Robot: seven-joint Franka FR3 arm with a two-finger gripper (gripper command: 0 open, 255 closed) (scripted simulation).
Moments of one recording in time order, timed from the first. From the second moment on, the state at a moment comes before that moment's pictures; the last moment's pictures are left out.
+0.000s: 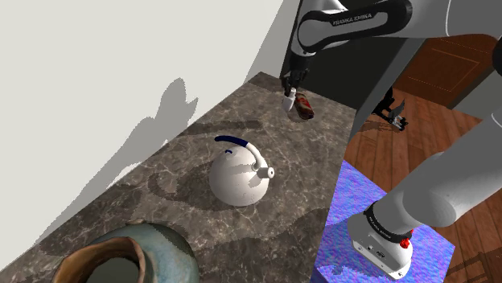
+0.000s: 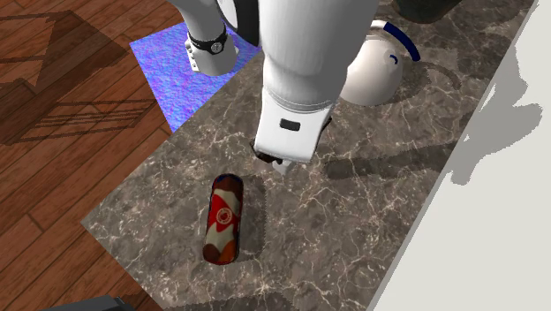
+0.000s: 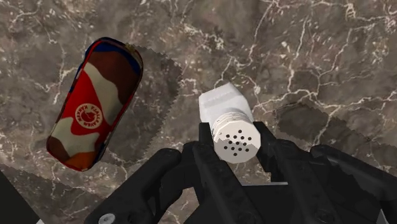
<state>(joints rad) 0.00 -0.01 -0.07 -2.06 -0.04 2.03 -0.03</state>
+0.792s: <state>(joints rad) -0.03 -0.03 -0.10 -1.94 -0.04 1.90 -0.10</state>
